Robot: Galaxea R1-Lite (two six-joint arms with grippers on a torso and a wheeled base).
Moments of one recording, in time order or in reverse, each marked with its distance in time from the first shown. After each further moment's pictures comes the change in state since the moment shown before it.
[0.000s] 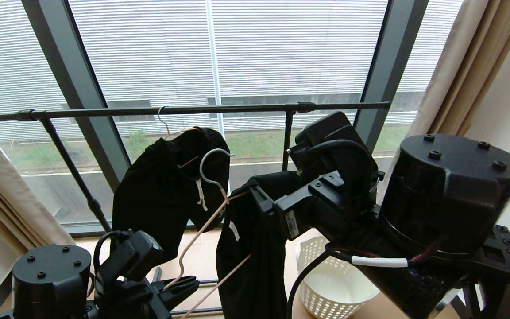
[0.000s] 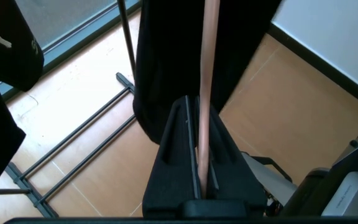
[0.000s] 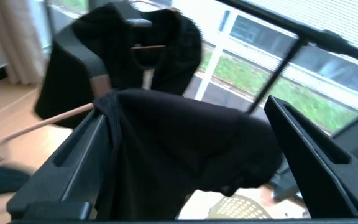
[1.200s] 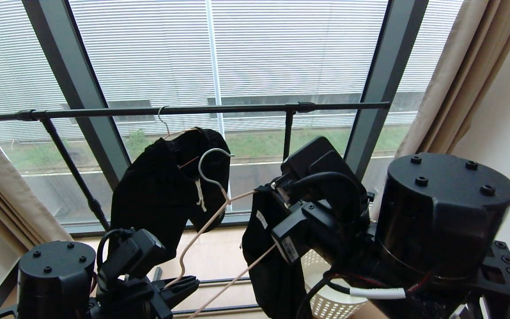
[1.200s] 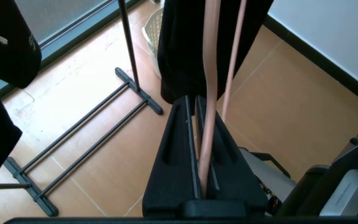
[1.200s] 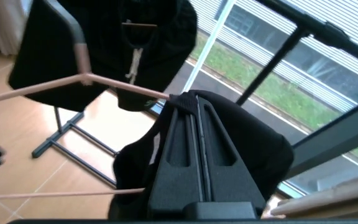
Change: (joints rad) left arm 0.009 0.000 -0.026 0.054 -0.001 -0.003; right arm 0.048 -0.009 0.031 0.056 0.020 -0.041
